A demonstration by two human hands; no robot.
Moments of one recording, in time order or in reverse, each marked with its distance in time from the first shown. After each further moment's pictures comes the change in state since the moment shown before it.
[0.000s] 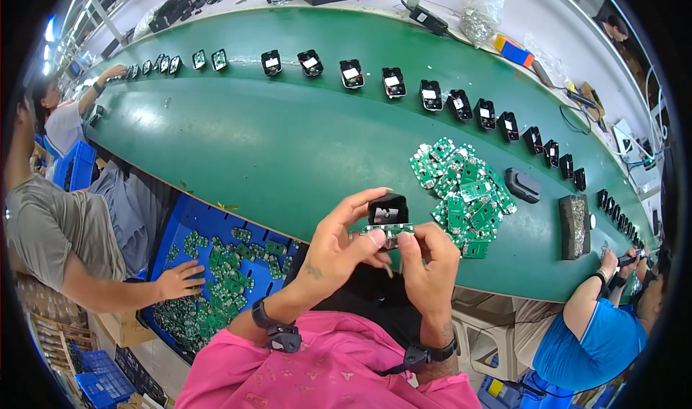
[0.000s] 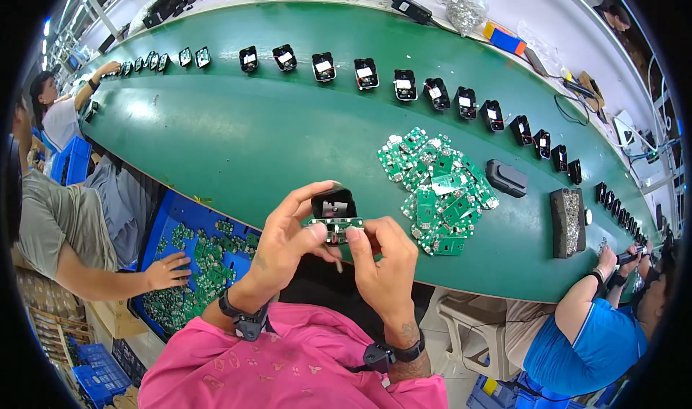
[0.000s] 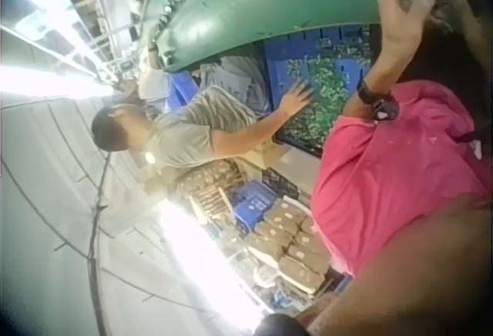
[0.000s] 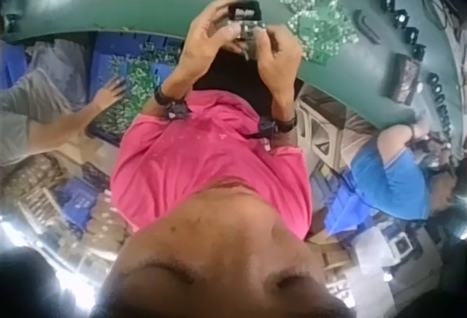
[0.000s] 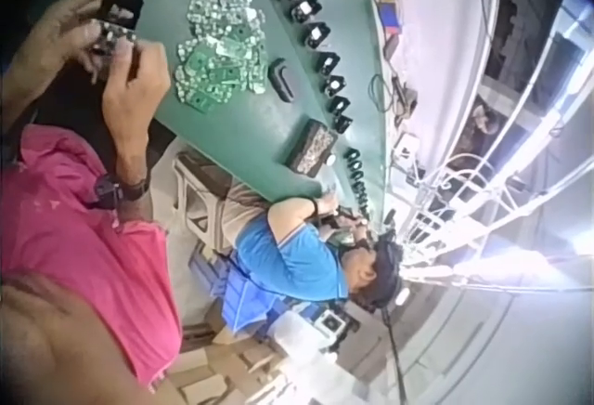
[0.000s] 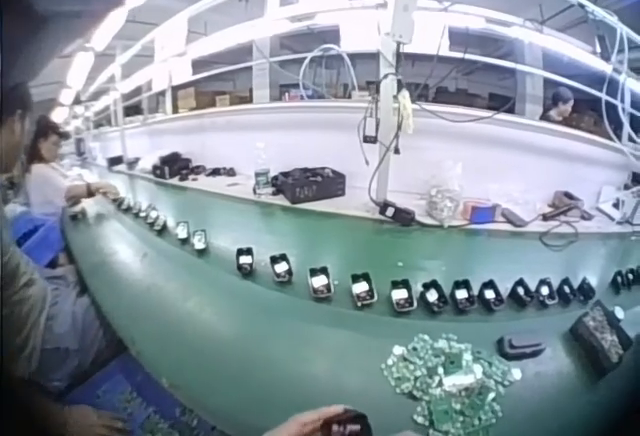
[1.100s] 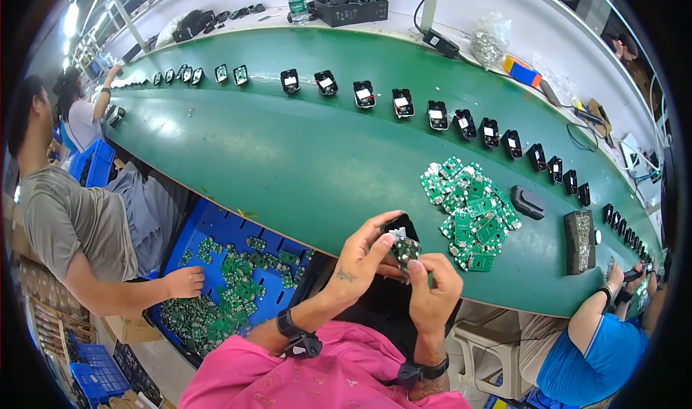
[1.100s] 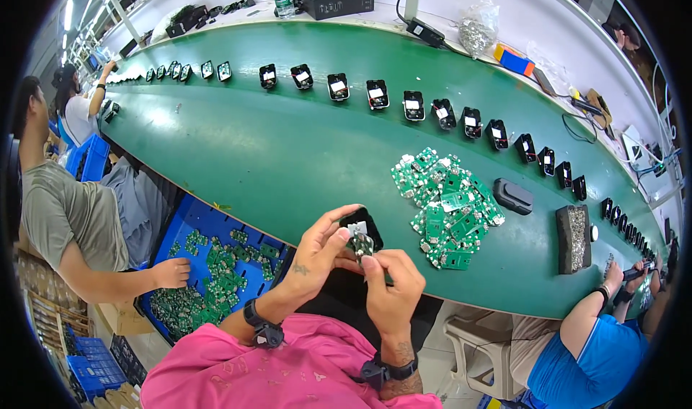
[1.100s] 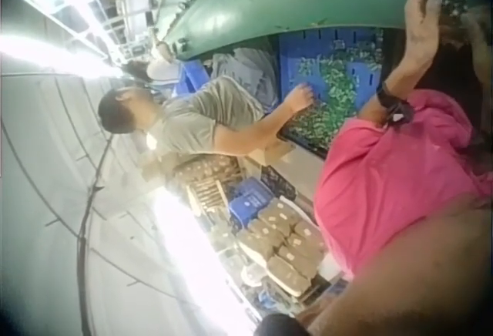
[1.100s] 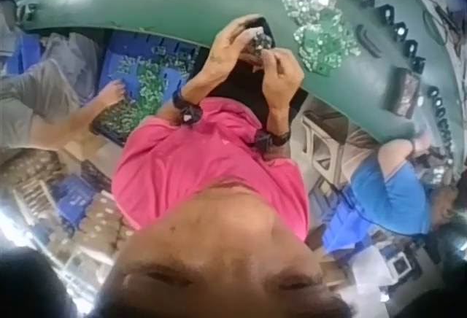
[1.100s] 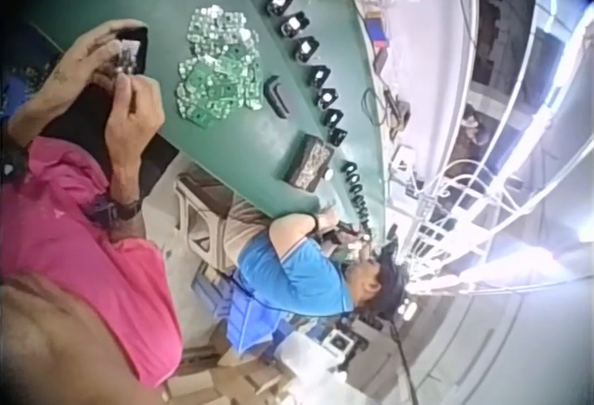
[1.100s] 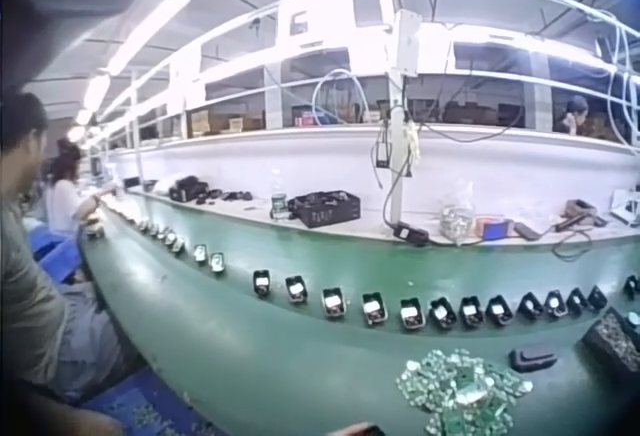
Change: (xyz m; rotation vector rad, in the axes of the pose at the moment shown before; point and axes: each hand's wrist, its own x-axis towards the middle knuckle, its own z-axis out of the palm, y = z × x) left_hand -0.006 -0.031 0.011 -0.162 0.058 -0.195; right_hand -0.026 0.016 0.002 -0.037 0.088 -0.169
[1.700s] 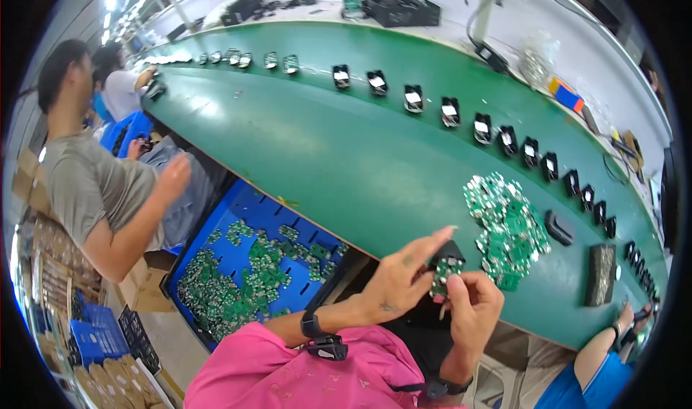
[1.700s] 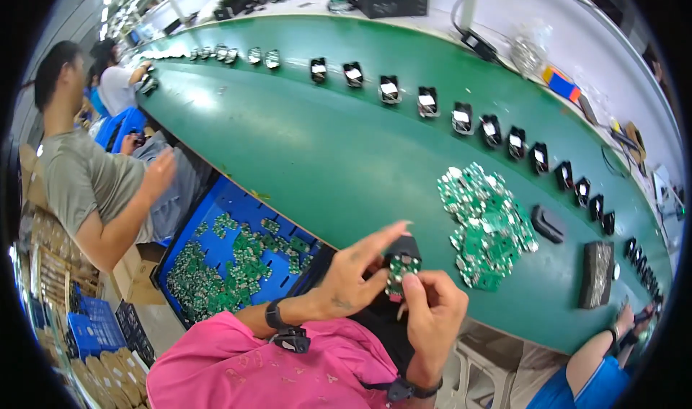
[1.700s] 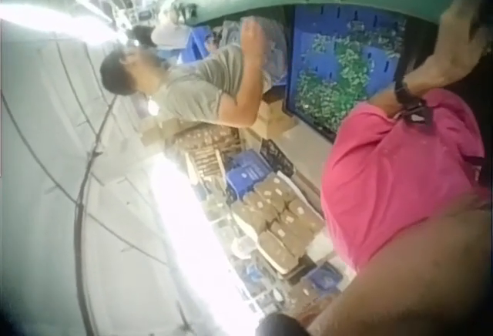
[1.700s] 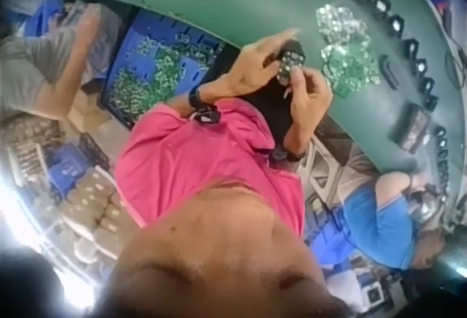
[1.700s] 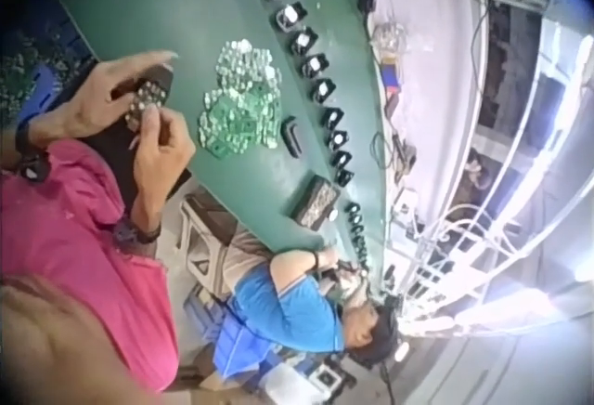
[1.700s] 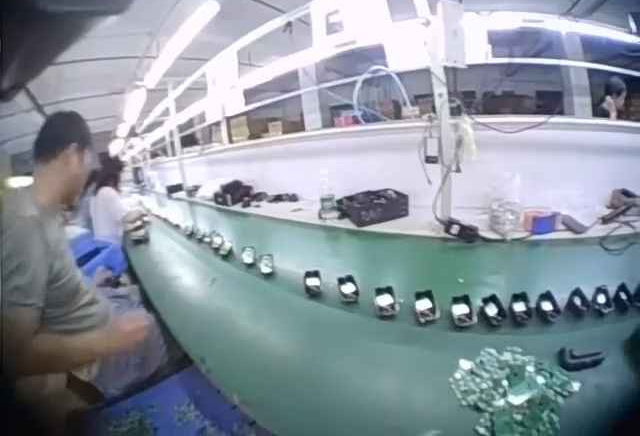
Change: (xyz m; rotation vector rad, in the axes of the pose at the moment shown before) left_hand -0.017 0.001 0.010 0.689 0.017 0.475; right_hand 0.003 -0.024 -0.022 0.313 -0.105 0.394
